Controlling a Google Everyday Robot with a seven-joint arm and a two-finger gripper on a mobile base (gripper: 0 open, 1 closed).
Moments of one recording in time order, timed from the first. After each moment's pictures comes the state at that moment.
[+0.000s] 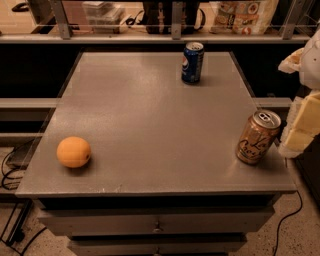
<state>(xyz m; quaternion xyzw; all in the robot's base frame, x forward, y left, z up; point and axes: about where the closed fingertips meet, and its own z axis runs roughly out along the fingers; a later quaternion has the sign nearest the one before) 0.438 -0.217 0.976 -0.60 0.78 -0.03 0.16</state>
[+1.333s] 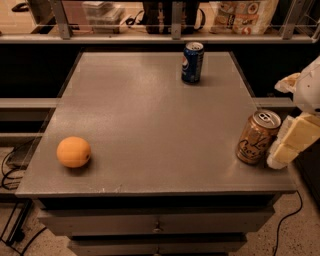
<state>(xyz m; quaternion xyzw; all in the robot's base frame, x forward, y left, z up) 0.448 -0.227 0.928 -0.57 0.80 0.01 0.20</state>
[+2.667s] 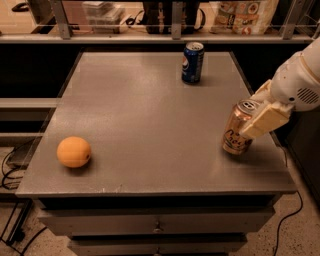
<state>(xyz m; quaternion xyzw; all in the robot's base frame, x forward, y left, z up) 0.479 -0.195 0.914 -0.57 0.79 0.09 0.21</state>
